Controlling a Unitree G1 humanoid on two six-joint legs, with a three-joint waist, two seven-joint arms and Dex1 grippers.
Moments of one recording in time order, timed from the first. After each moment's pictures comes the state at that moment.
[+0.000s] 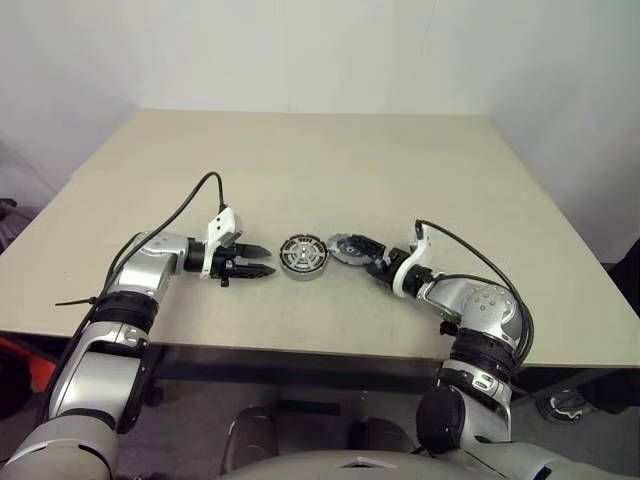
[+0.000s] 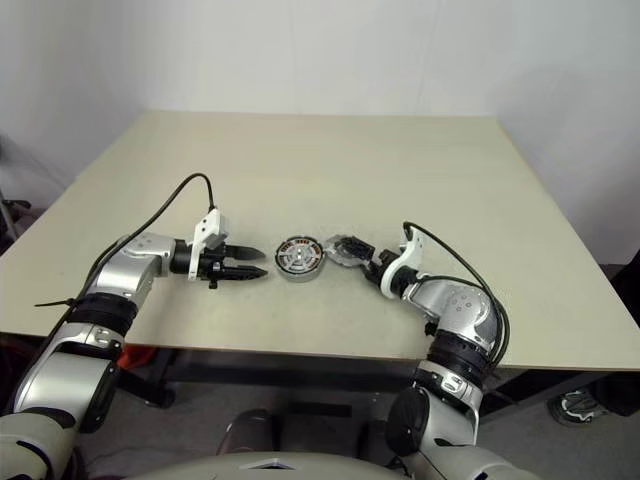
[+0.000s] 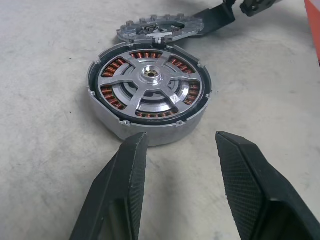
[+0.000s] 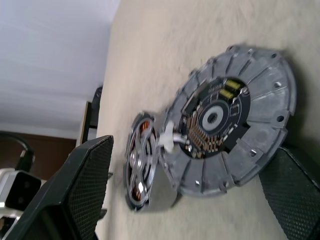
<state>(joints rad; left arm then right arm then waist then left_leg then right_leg) -0.64 0.52 -0.12 0.66 -0.17 0.10 -1.38 -0.52 0.07 -0.66 0.08 0.56 1.32 0.30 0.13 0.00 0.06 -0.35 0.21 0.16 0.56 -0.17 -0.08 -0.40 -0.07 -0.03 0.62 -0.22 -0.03</state>
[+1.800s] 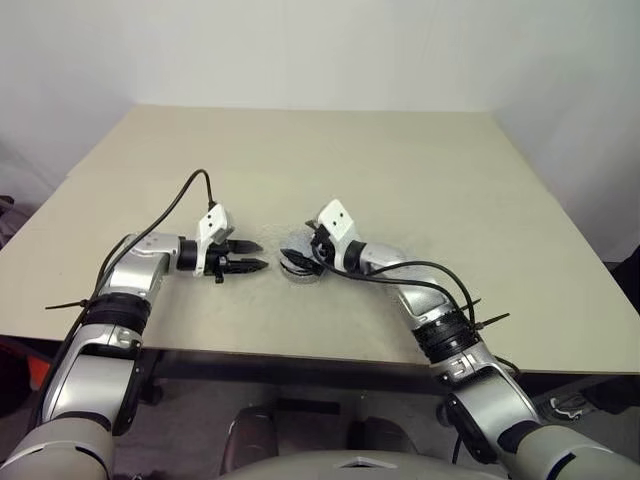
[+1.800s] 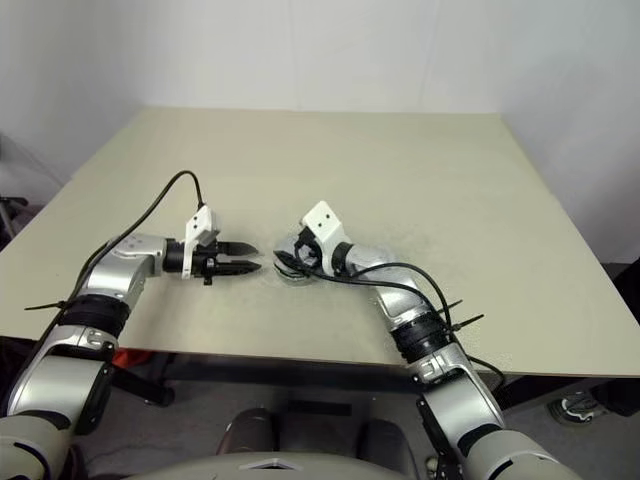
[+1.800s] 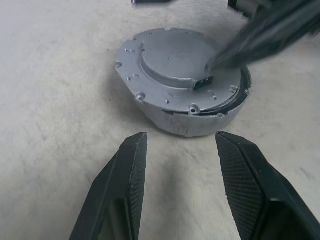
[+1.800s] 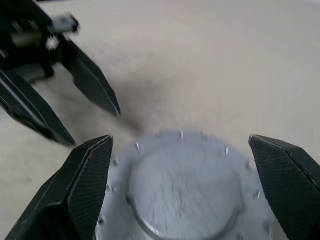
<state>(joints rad) -0.63 0.54 -0.09 0.65 -0.18 0.11 -1.33 -0.57 -0.17 0.33 0.27 0.13 0.35 0.59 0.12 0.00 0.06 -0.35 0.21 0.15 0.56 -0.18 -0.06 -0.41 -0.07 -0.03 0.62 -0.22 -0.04</state>
